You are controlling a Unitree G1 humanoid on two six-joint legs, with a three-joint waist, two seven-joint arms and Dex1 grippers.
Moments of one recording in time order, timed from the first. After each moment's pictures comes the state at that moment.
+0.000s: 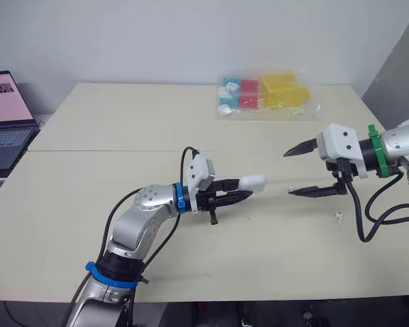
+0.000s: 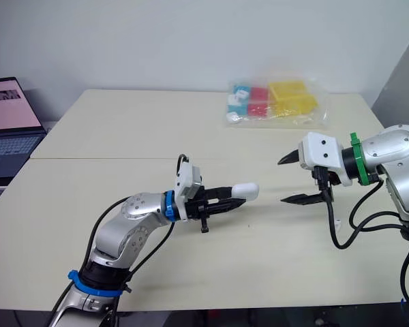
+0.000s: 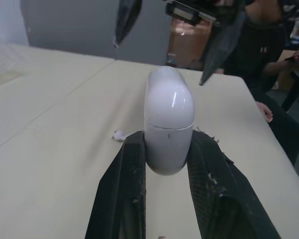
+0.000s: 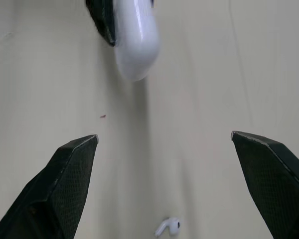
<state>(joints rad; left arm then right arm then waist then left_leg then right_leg) -0.41 0.34 -0.18 -0.18 -0.43 0.34 -1.00 -0.68 -0.99 0.10 -0.19 0.30 0.38 1.38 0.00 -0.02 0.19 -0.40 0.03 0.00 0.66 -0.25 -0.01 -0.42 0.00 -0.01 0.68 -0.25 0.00</state>
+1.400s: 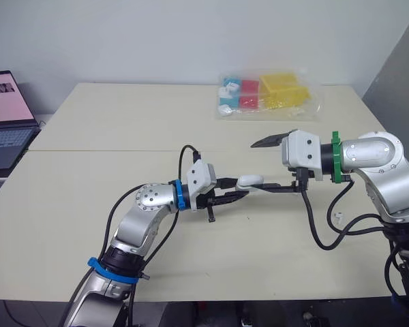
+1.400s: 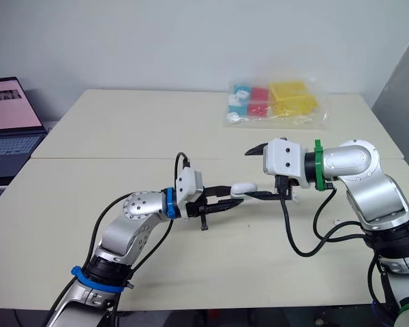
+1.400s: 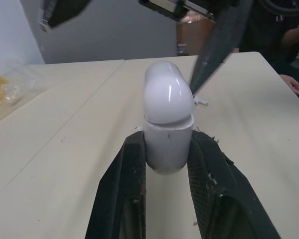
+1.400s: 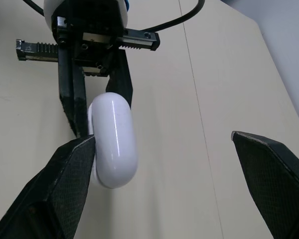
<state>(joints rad) -0.44 0.37 -0.24 -0.07 -0.31 0.17 -1.03 -0.70 -0.80 0.20 -0.27 0.20 0.33 1.14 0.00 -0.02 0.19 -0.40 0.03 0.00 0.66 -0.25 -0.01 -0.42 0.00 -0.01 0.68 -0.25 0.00</state>
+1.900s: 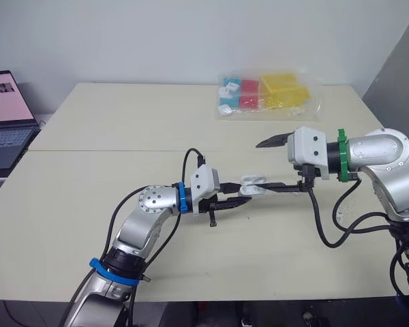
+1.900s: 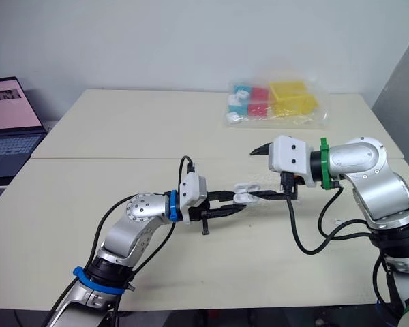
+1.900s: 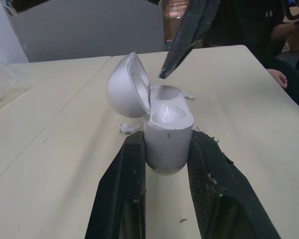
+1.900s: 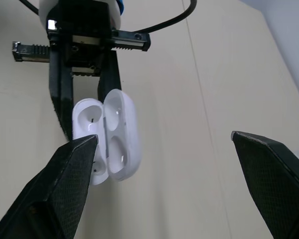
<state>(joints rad) -0.44 0.35 -0.25 -0.07 -0.29 0.16 -1.01 -0.69 -0.86 0.17 -0.27 0.27 0.39 1.20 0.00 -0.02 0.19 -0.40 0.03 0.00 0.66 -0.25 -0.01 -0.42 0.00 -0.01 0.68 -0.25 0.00</state>
